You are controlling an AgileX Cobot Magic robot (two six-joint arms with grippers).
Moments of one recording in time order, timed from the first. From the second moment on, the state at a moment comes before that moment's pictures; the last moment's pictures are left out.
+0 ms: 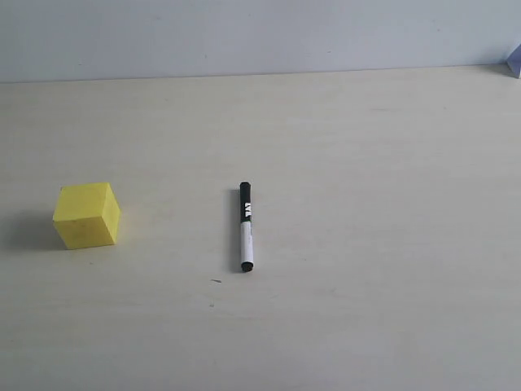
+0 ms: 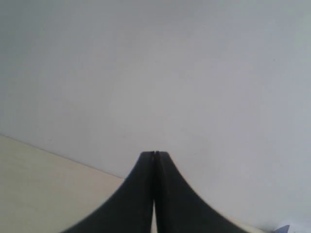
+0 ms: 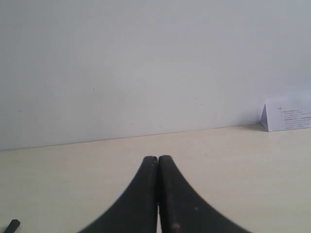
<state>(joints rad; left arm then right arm) -0.14 0.22 -0.14 0.11 -0.13 -0.62 -0.07 0.01 0.00 0.03 0.09 0.08</state>
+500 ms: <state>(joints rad) -0.14 0.94 -0.77 -0.04 0.53 -0.19 -0.07 0.01 0.00 0.03 0.09 0.08</state>
